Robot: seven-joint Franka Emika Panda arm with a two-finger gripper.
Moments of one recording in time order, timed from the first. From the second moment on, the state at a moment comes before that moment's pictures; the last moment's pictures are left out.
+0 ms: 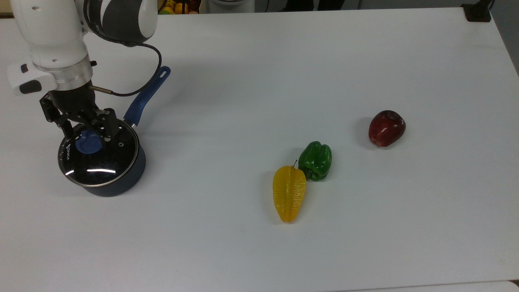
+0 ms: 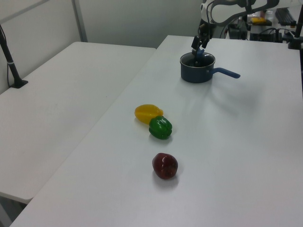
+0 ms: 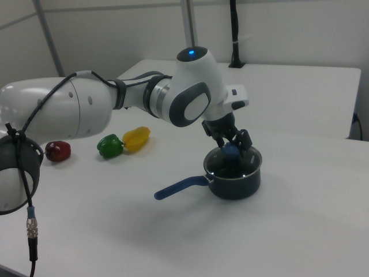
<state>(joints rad) -0.24 0.55 -0.04 -1.40 0.02 2.28 -0.07</state>
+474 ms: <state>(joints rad) -0.22 0.55 -0.04 -1.40 0.02 2.28 -0.07</state>
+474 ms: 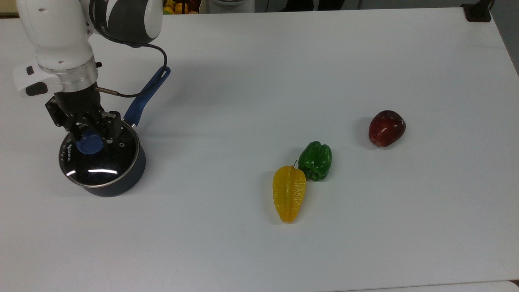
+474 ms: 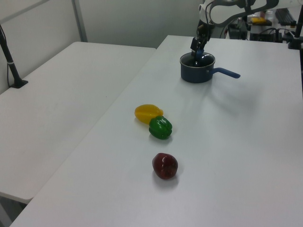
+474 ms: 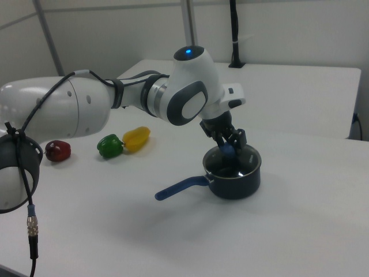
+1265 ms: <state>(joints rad) -0.22 0.54 -0.04 -1.39 0.02 2.28 -0.07</state>
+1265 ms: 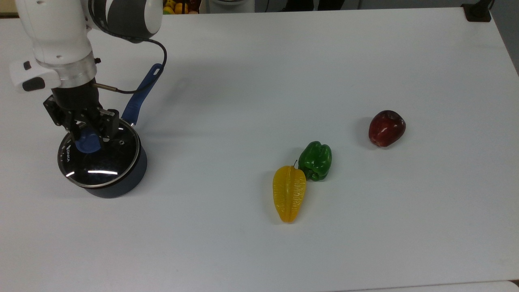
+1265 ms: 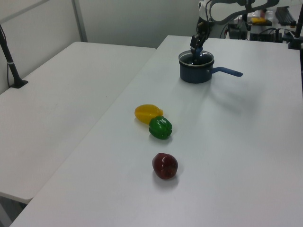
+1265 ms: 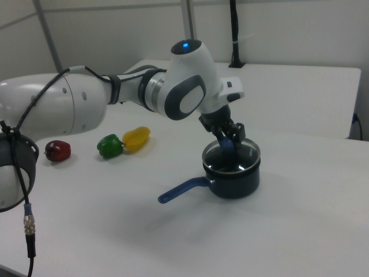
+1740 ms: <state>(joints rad) -0.29 0.47 -0.05 -1.38 0.02 2.20 -0.09</state>
